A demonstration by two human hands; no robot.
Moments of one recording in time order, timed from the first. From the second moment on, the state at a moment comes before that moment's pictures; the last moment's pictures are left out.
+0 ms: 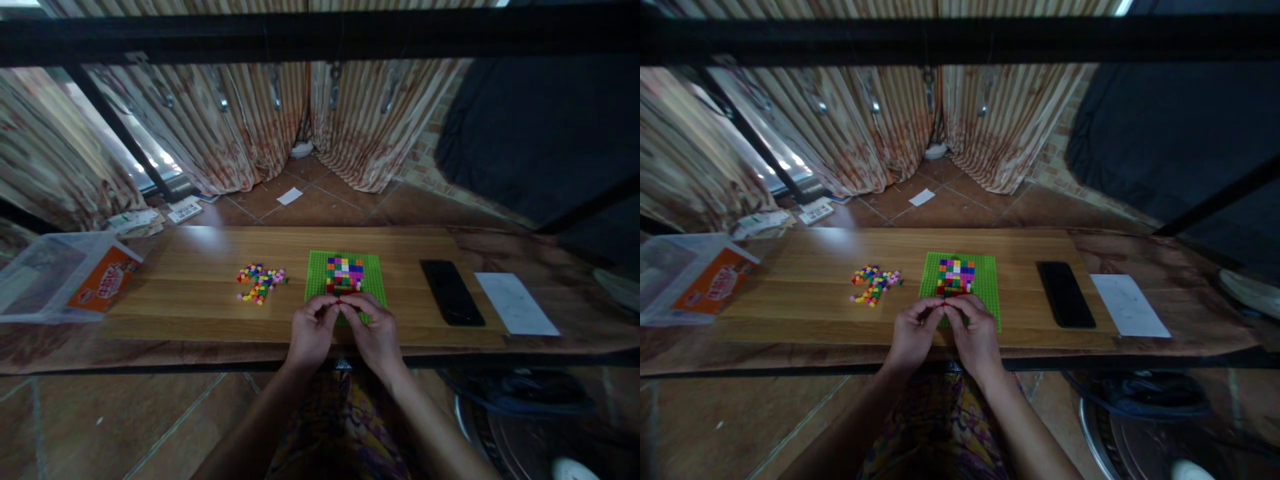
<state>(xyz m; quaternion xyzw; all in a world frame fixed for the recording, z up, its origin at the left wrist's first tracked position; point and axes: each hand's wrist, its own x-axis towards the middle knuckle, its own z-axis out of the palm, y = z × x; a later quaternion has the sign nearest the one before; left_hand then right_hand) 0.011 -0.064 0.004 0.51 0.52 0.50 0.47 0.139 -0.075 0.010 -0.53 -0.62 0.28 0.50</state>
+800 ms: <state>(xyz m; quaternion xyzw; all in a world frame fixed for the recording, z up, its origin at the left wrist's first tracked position) 0.014 -0.050 0.009 0.64 0.57 0.34 0.39 0.142 -0.029 0.010 -0.59 -0.72 0.05 0.36</state>
